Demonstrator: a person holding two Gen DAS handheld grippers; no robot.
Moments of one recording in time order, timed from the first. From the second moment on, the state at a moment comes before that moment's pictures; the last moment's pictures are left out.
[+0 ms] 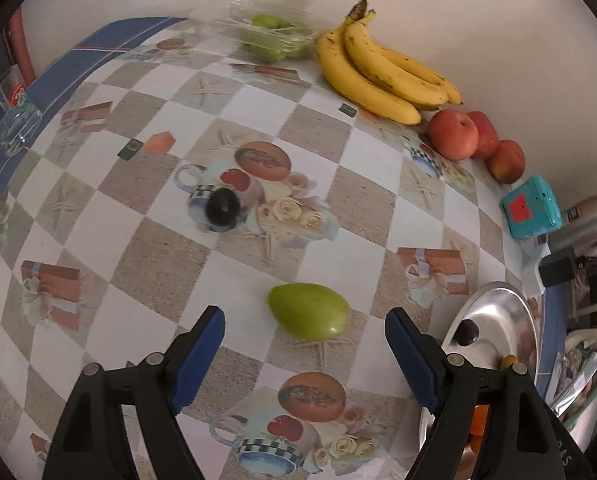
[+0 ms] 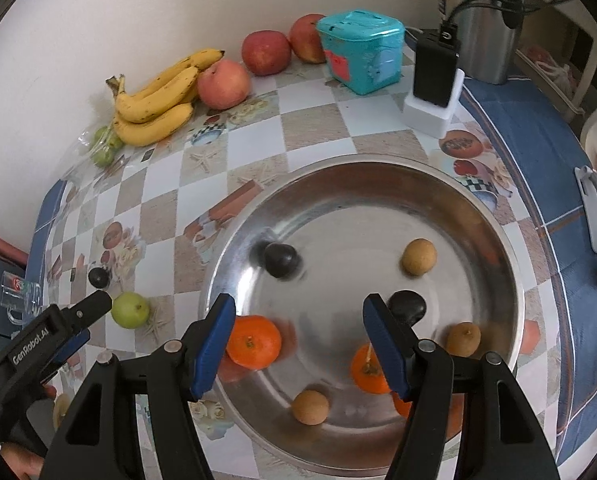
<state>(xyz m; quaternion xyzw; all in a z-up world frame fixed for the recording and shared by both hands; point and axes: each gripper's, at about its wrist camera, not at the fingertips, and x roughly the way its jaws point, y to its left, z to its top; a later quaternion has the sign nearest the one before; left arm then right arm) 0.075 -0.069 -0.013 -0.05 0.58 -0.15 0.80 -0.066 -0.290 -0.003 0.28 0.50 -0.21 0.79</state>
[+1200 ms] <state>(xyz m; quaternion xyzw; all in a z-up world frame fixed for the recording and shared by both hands) 0.081 -0.054 -0.026 -0.02 0.59 -0.09 0.80 -0.055 -0.278 -0.002 0.22 0.51 -0.21 0.81</state>
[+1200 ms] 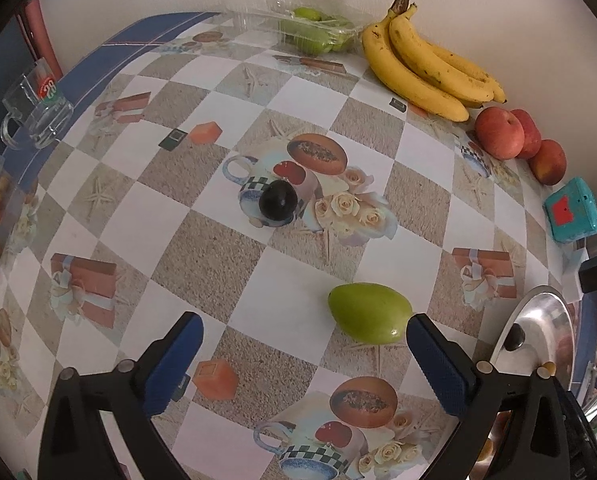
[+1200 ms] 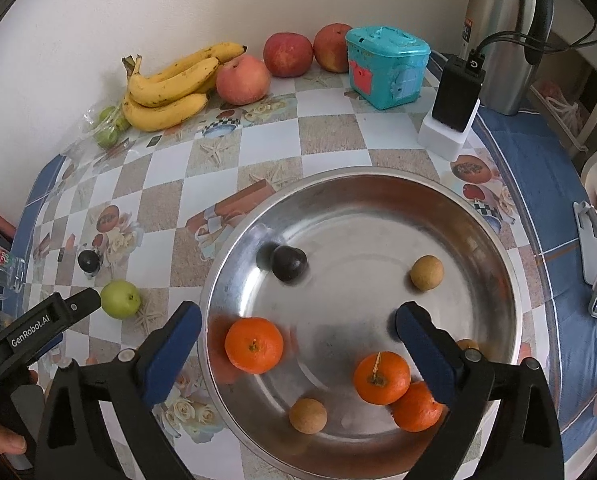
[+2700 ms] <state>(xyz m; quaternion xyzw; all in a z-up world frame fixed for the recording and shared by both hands) 0.122 0.003 -0.004 0.10 0.52 -0.05 0.84 0.010 -0.169 -0.022 0.17 0.53 -0.09 0.83</state>
